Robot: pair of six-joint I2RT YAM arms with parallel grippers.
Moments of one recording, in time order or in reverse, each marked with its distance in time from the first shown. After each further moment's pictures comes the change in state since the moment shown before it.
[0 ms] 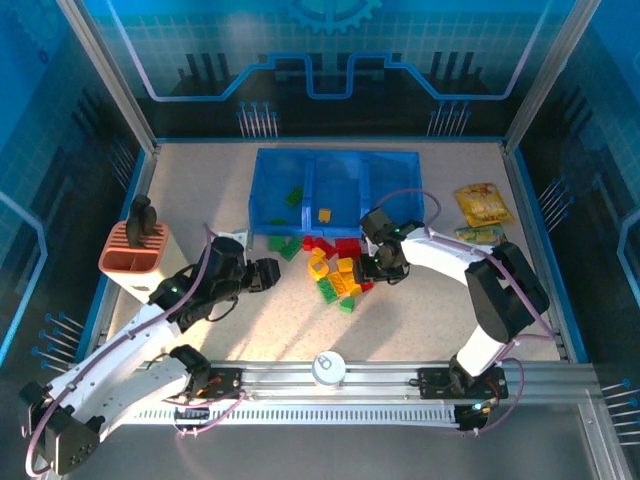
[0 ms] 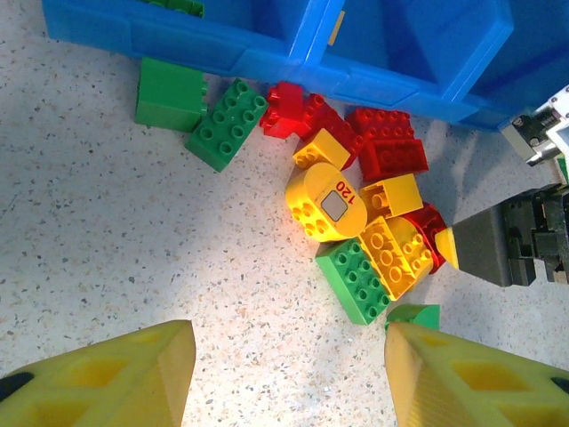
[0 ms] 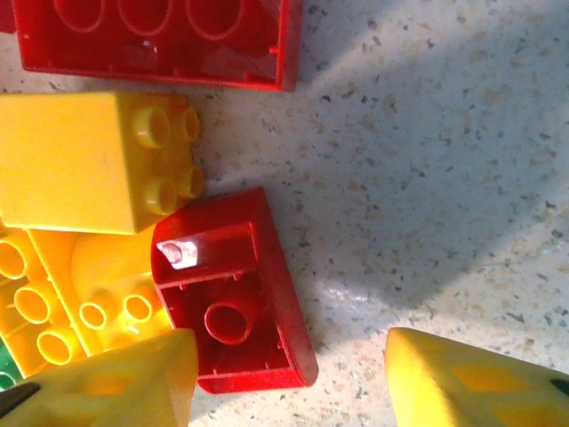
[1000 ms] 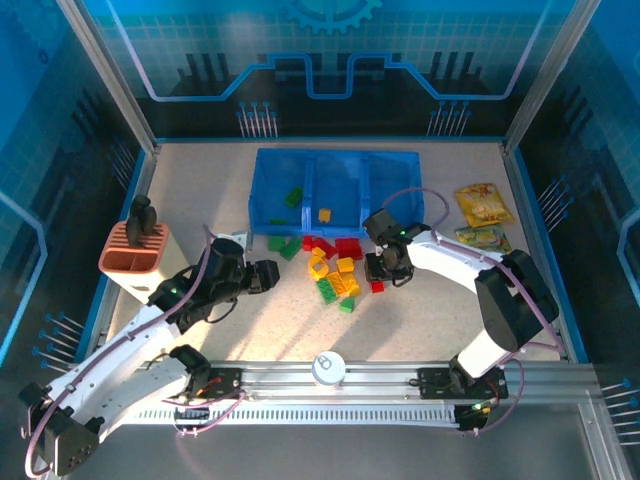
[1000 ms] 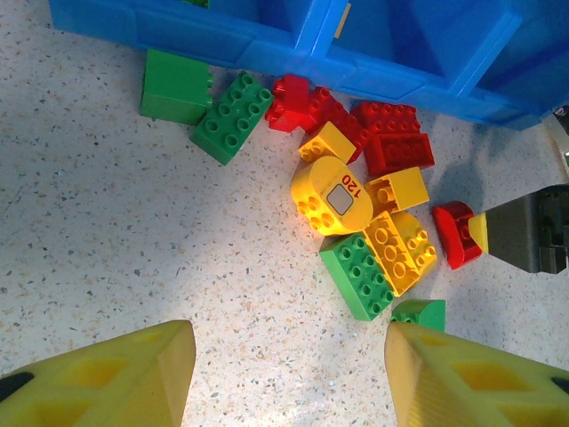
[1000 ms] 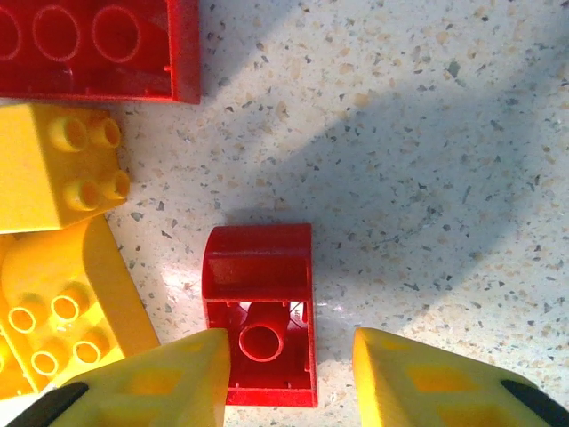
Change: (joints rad) left arm -0.002 -0.007 -0.005 -0.010 -0.002 0.001; right arm 0.000 -0.071 -0.032 -0.023 0.125 0.036
